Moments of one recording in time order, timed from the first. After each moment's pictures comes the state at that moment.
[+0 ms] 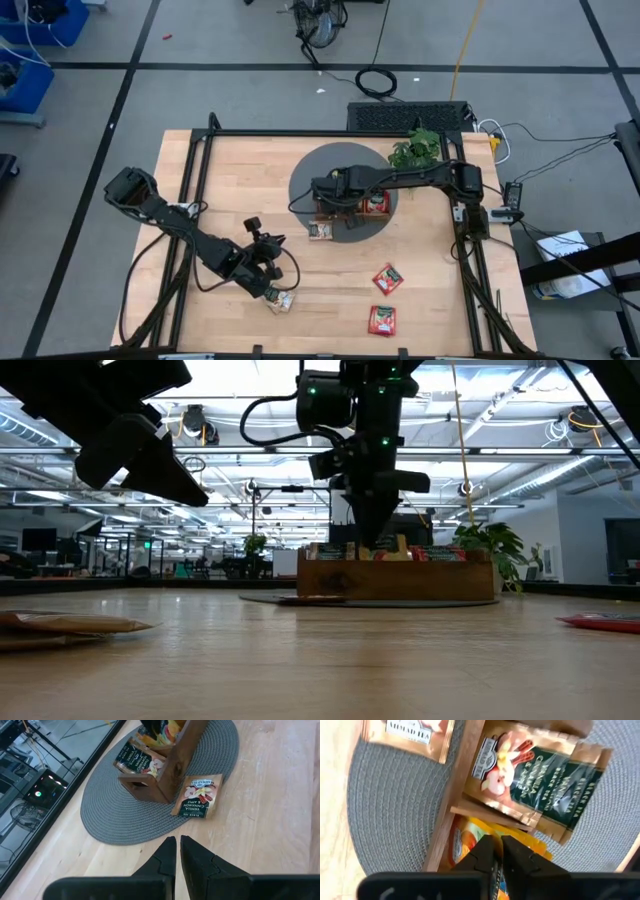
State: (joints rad) left arm -0.57 1.57 0.83 -0.36 -0.94 -0.55; right arm -0.09 2.00 1.62 -1.05 0.21 -0.42
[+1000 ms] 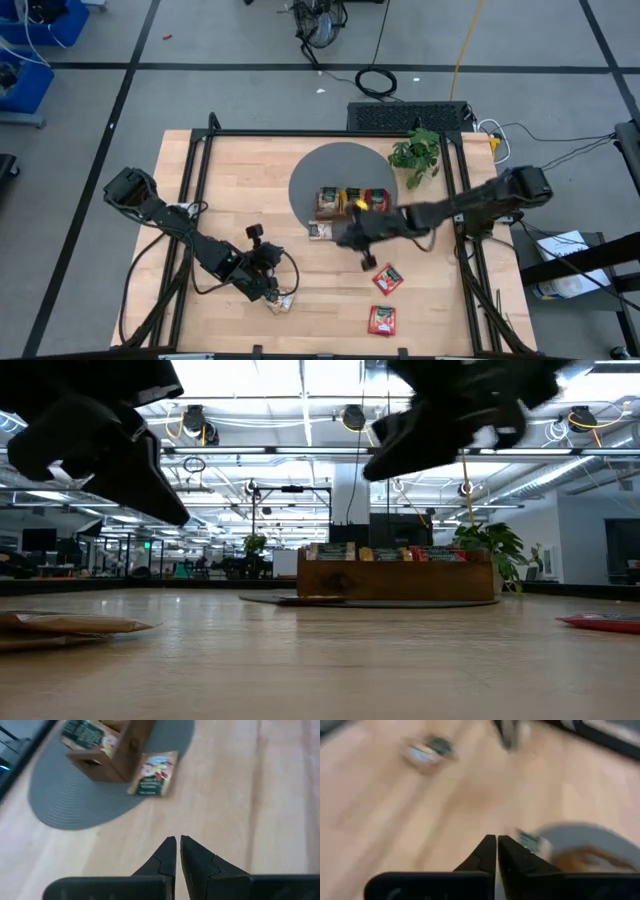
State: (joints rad) left arm -0.60 1.57 0.83 -0.36 -0.74 -0.58; right arm 0.21 1.51 0.81 0.12 0.05 -0.24
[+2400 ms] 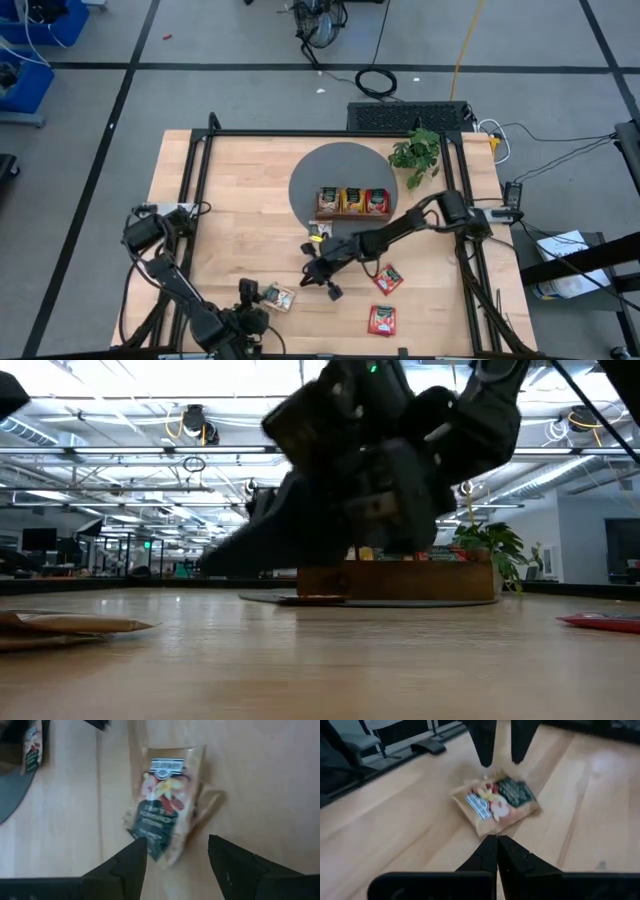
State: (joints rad) left arm -0.95 1.99 1.28 -0.85 -0.60 -0.75; right arm 0.22 2.19 1.13 0.64 -0.32 -0.16
